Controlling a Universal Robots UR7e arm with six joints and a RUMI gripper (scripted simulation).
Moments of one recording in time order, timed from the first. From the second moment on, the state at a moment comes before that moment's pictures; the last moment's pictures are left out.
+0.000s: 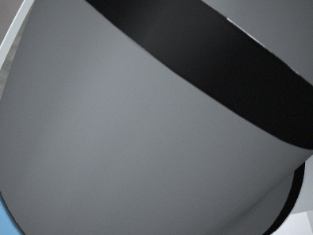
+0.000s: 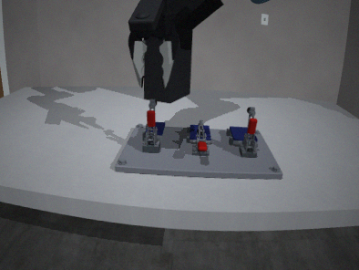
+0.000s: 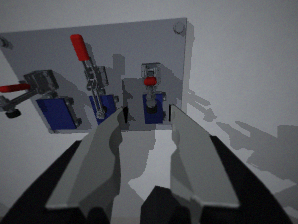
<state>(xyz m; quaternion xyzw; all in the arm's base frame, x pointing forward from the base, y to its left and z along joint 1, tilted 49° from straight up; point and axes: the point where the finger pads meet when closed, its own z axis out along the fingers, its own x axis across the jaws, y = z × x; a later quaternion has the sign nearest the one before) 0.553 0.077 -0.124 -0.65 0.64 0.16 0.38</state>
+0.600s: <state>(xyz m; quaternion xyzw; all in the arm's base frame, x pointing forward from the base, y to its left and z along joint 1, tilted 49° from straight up) 0.560 0.098 -0.146 -0.65 0.64 0.16 0.38</state>
